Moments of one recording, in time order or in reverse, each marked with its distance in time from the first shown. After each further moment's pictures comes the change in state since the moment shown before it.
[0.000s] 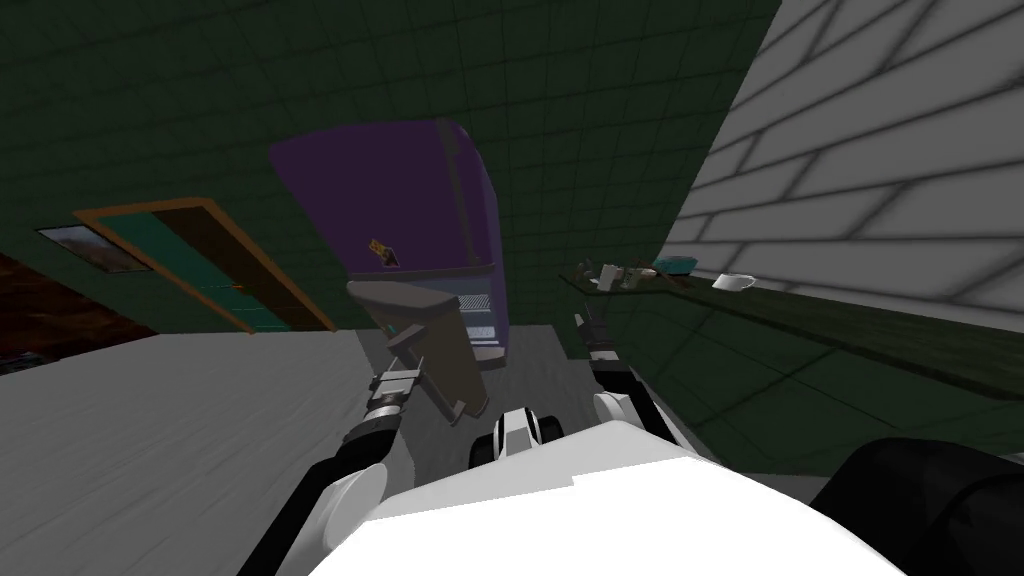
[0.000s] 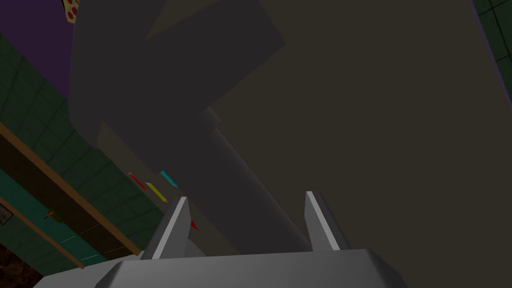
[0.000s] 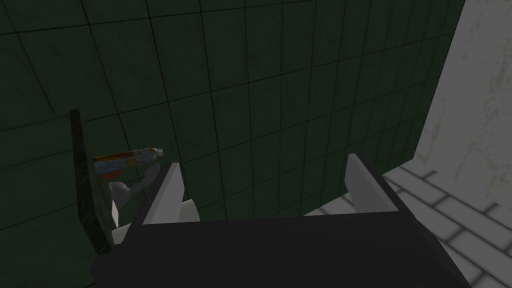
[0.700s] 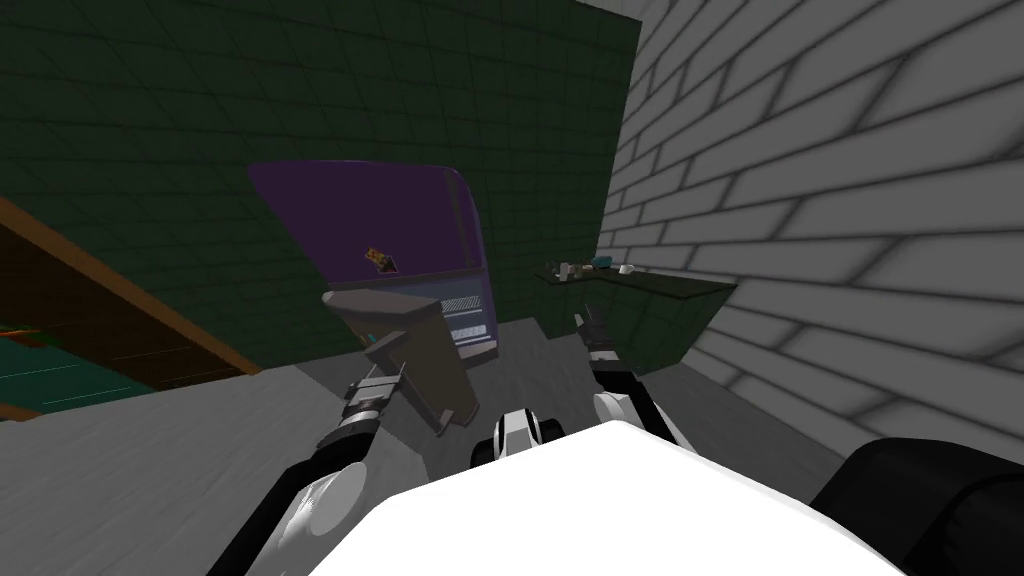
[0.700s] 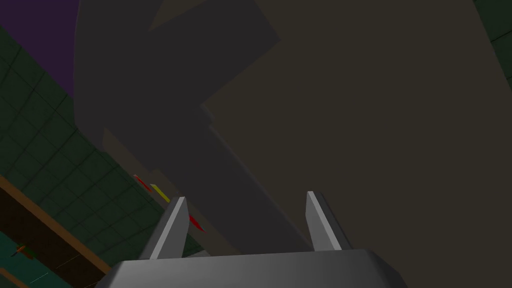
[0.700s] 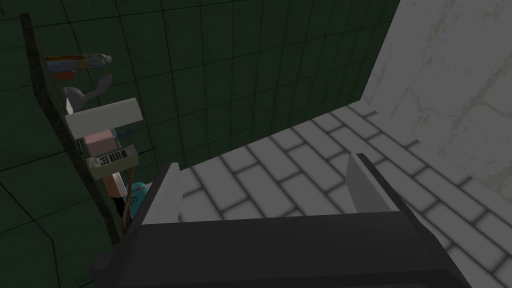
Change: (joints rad) left arm -0.069 0.126 0.101 0.186 0.024 -0.051 0.099; right arm 0.001 0.000 0.000 0.000 0.000 0.000 0.000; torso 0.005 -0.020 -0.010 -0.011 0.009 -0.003
